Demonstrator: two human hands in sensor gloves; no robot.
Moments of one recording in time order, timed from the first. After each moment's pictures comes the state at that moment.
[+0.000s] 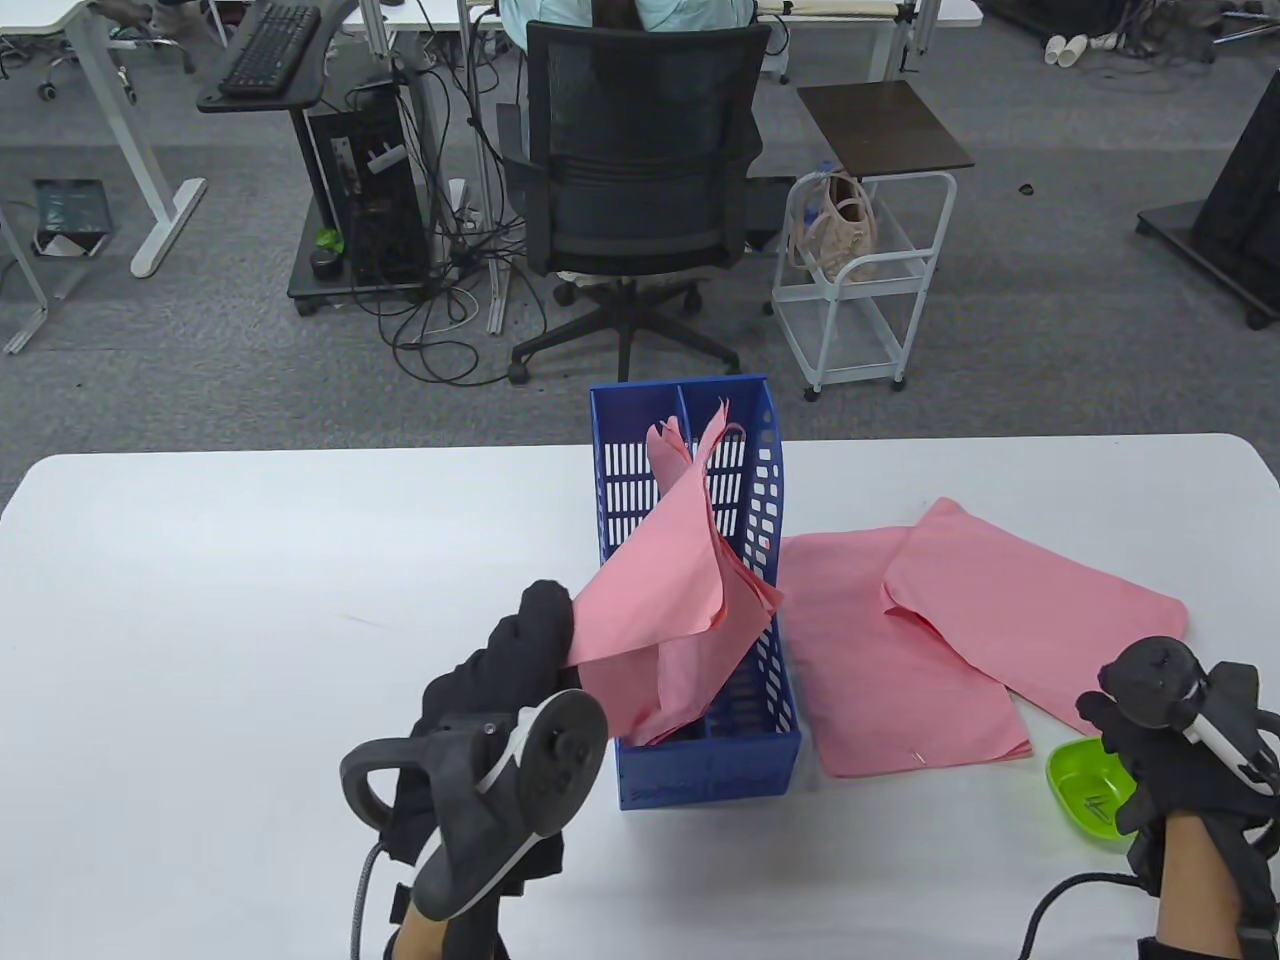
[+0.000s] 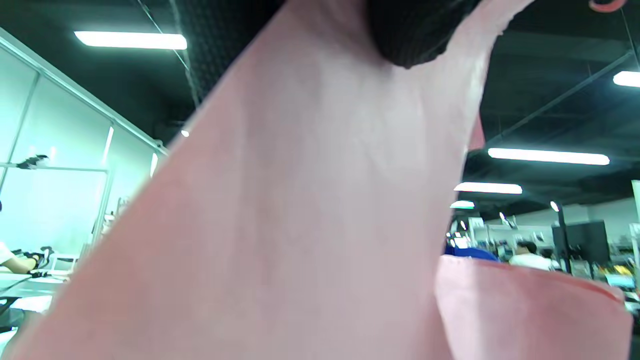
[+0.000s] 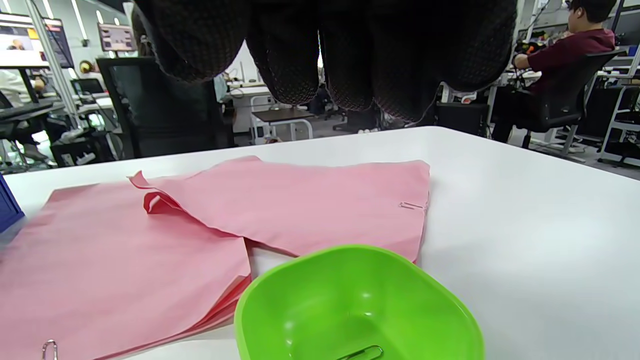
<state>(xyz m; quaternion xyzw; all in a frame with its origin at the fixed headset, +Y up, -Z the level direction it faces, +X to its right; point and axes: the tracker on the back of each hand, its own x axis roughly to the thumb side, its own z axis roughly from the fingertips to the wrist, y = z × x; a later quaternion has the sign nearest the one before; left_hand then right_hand) -0.108 -0.487 -0.246 0.26 0.01 0.04 0.96 0.380 -0.659 -0.348 -0.13 0.06 0.99 0.05</state>
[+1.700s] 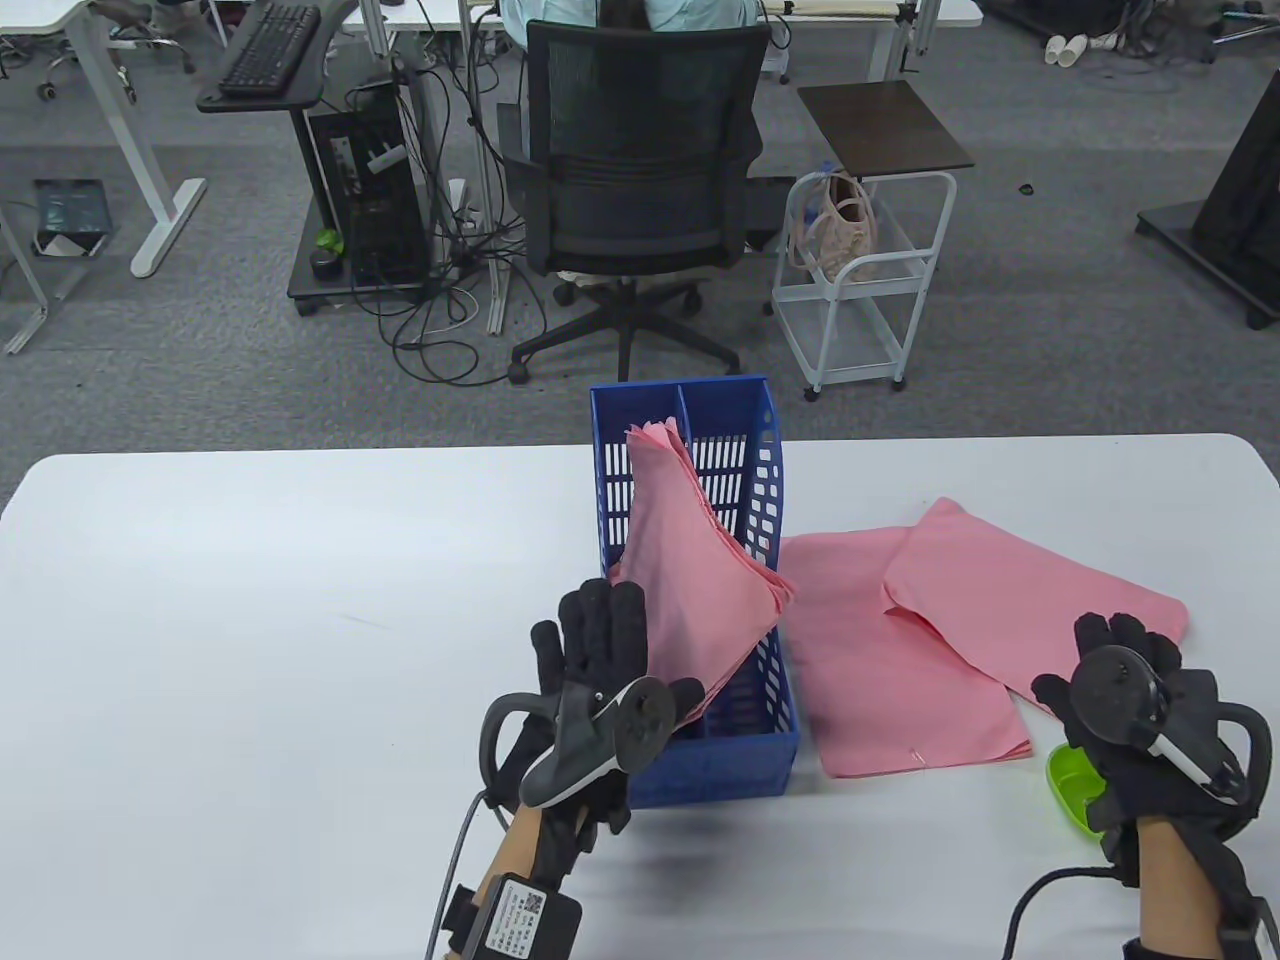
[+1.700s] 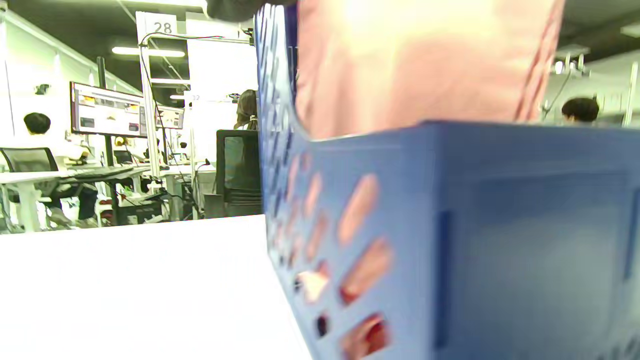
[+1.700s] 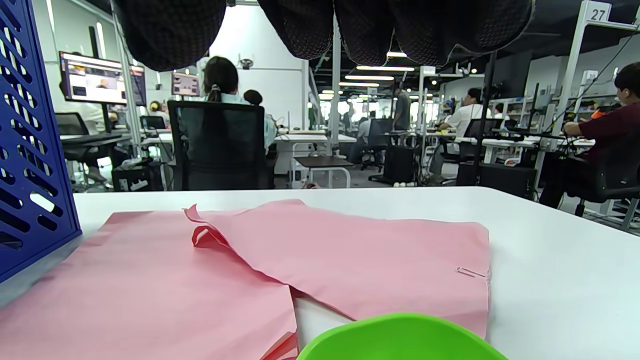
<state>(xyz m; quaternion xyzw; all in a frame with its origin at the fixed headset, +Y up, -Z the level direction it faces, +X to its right) -0.087 -0.659 -0.350 0.06 -0.12 -0.01 0.99 0.347 -0.653 -0.348 -0.06 -0.01 1.00 0.01</state>
